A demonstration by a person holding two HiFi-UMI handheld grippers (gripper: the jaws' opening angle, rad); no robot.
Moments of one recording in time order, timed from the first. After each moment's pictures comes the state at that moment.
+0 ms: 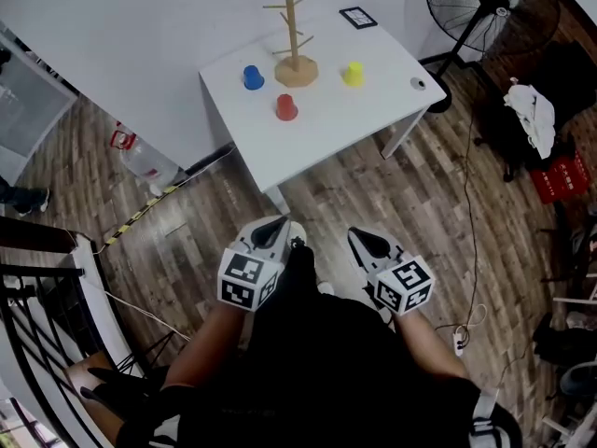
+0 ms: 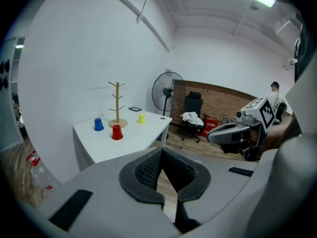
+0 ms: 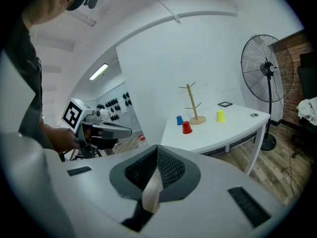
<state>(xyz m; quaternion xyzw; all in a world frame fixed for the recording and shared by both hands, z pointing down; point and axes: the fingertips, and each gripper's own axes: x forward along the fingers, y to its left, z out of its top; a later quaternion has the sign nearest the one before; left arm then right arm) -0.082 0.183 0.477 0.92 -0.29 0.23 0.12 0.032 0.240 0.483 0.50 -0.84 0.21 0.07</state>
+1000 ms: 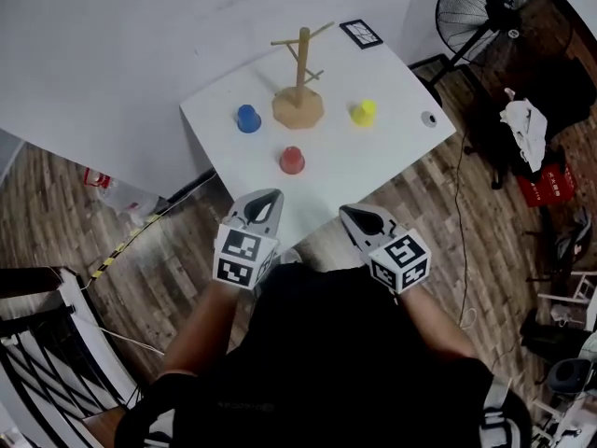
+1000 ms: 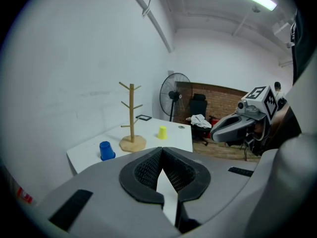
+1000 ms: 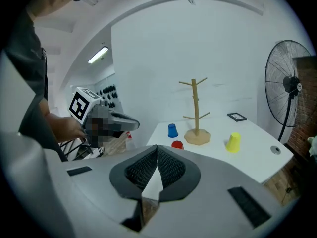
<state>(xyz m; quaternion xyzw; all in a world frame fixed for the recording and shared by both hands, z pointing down) -0.073 -0.084 0.477 0.93 -0.26 0.22 0.09 0.023 -0.015 0.474 0.49 -0.84 0.17 0.15</state>
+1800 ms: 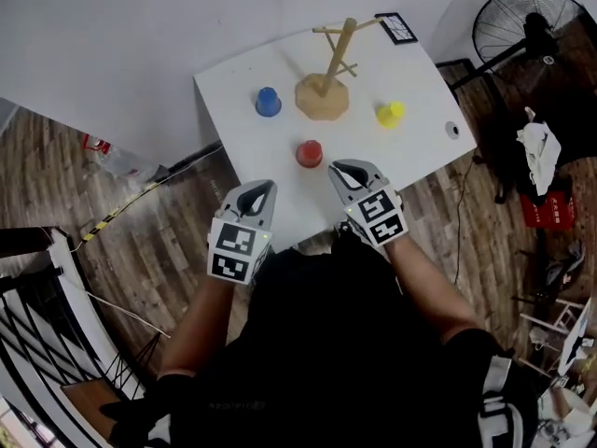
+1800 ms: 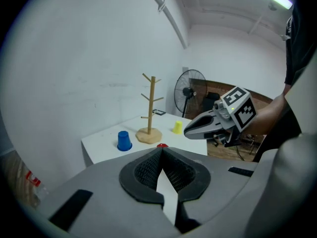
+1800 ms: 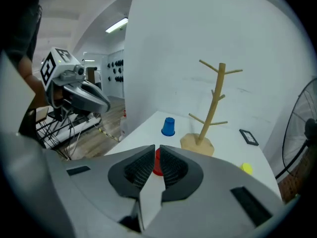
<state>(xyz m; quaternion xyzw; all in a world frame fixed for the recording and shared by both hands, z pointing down) -0.112 -0.117 0.498 0.91 -0.33 0.24 0.12 0.006 -0.134 0.529 0.44 -0.85 0.08 0.30</state>
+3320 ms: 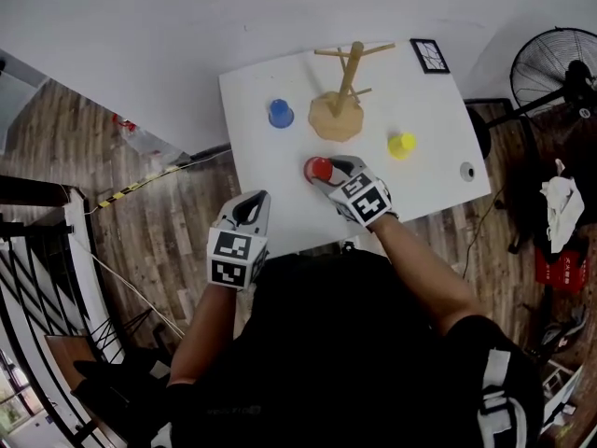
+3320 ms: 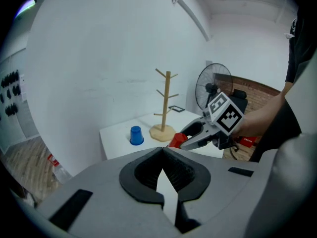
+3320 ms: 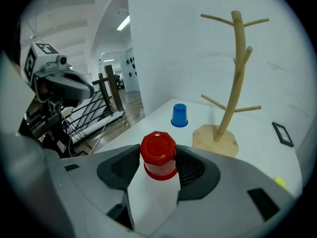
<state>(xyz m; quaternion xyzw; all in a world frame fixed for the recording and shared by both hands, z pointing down) -0.096 -0.125 0.499 0.84 -0.45 0.26 0.16 0.008 -0.190 0.581 0.28 -0.89 0.13 0.33</state>
